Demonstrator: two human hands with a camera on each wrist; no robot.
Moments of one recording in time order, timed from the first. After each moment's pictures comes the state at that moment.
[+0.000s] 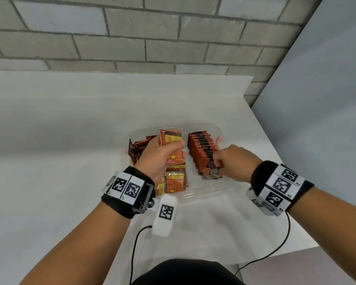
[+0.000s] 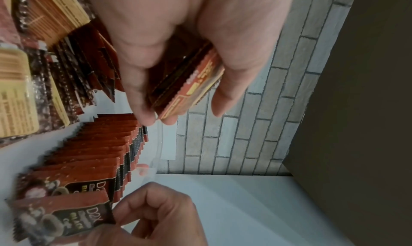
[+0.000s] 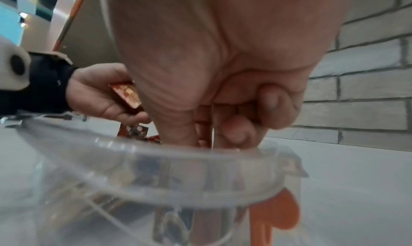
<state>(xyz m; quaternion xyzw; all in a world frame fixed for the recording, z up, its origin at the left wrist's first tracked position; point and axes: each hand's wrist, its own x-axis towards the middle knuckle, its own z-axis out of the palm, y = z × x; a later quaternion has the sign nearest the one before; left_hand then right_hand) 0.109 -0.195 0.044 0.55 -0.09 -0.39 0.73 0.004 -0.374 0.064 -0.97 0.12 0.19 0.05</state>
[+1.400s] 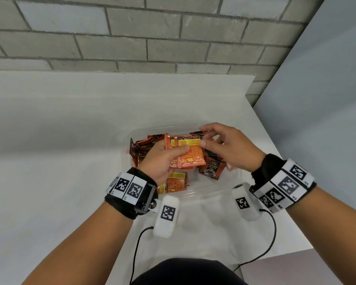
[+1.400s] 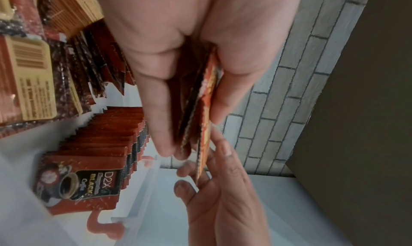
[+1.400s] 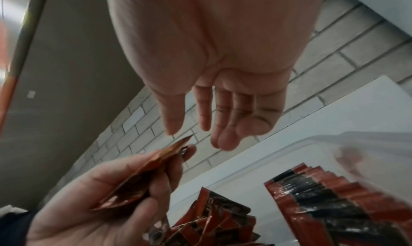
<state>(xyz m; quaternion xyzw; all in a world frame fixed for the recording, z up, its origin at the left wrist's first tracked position) 0.102 -0.196 0.041 0.54 -0.10 -0.43 0.72 0.015 -0.361 0.087 -0.90 0.14 -0.01 0.41</state>
